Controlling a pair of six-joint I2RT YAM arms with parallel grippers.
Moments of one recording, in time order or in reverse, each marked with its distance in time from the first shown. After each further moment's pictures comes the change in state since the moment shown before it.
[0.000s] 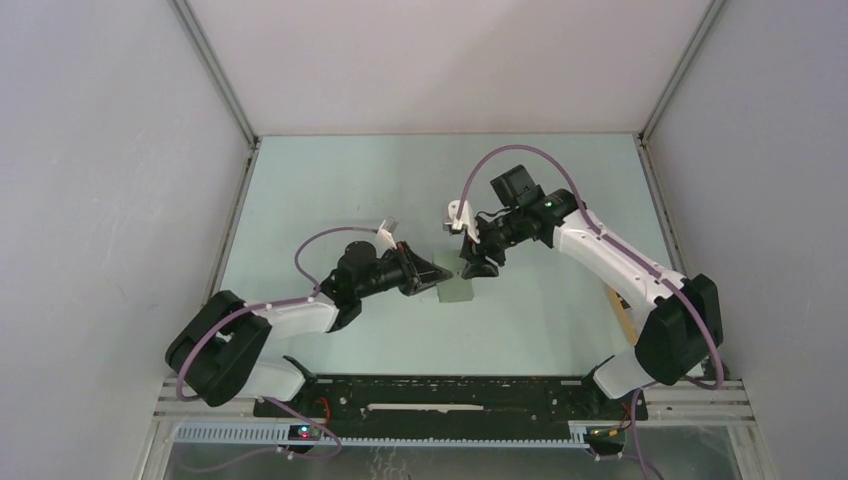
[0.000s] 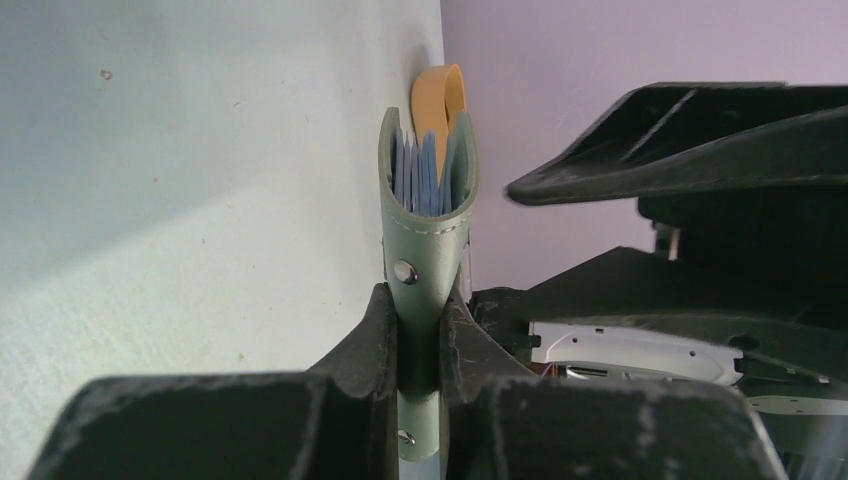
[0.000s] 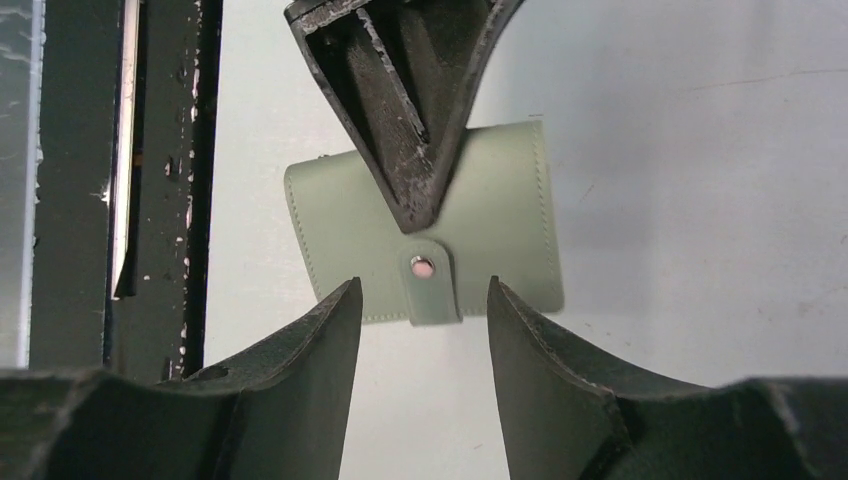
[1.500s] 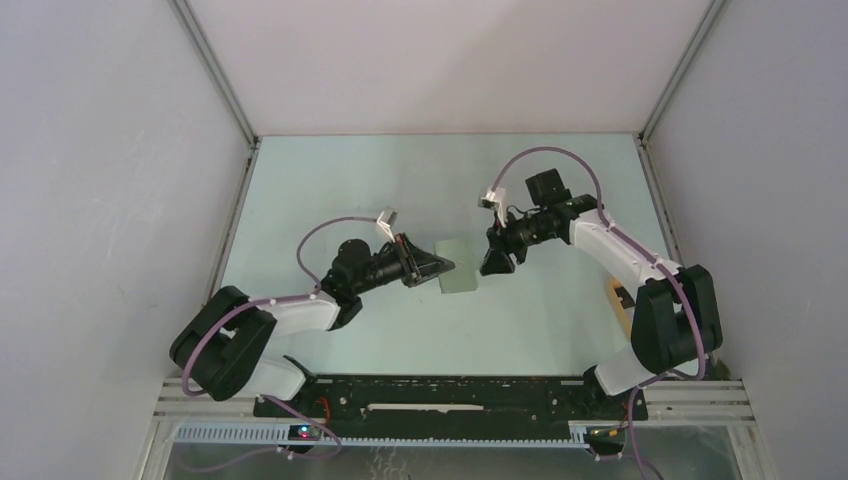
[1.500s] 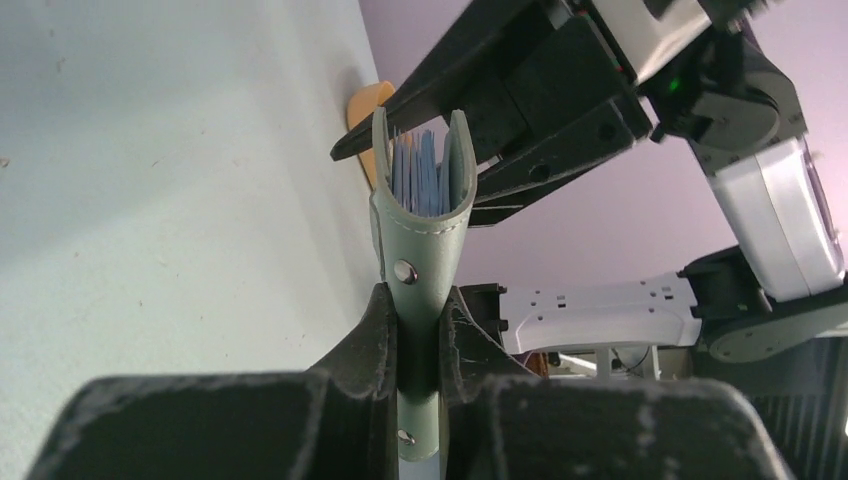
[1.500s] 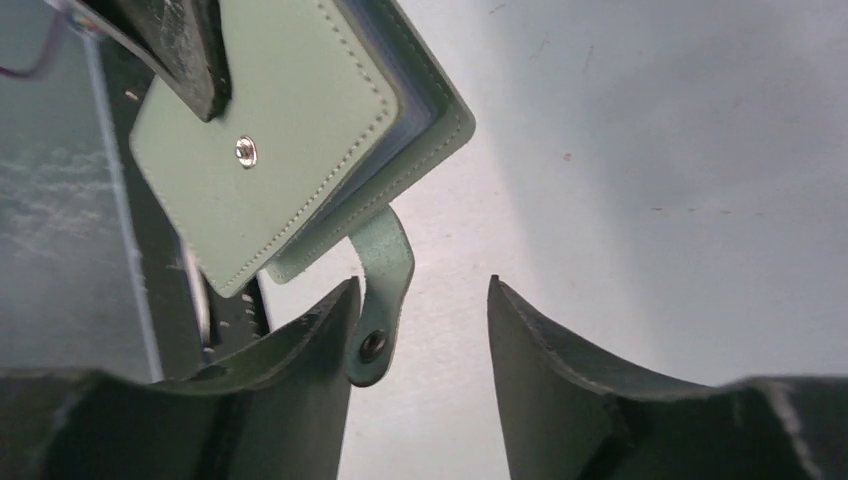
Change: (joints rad) left arm 0.020 0.024 0.006 0.180 0.044 -0.004; right arm -0.206 0.035 -0.170 0.151 -0.083 0.282
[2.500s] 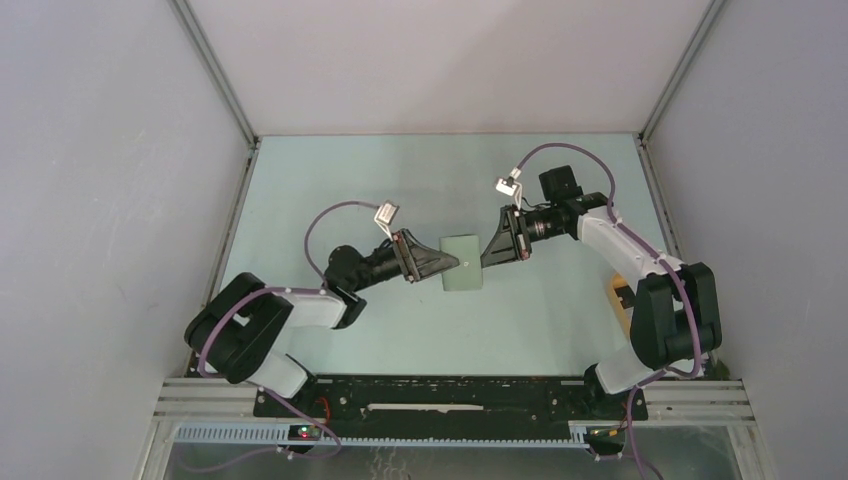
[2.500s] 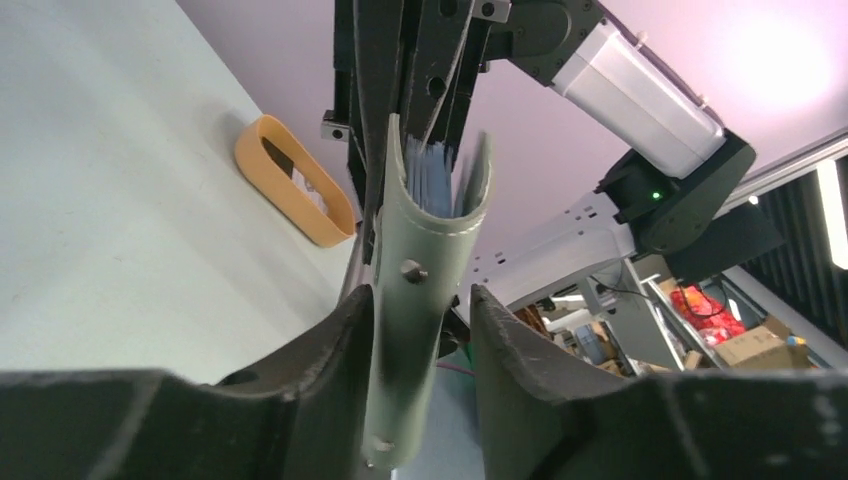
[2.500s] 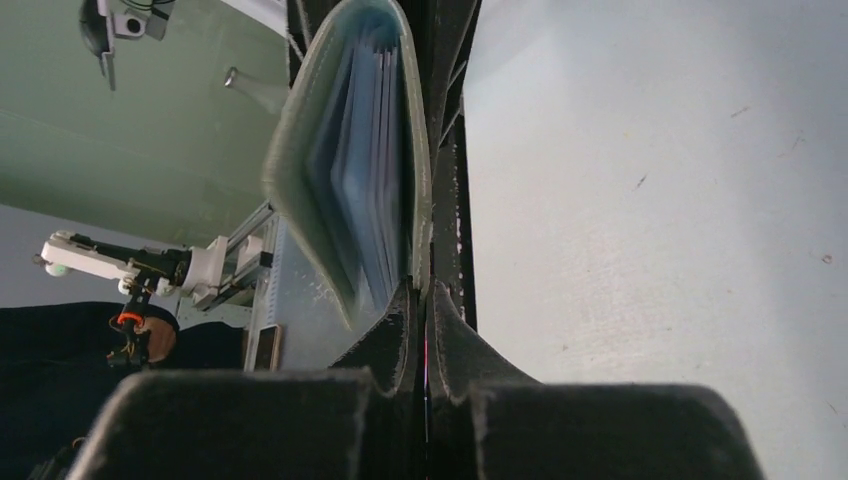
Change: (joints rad) left arm -0.006 0.105 0.000 0.458 0.147 0.040; right arm -0.093 0.017 -0.010 0.023 -0.553 0.302
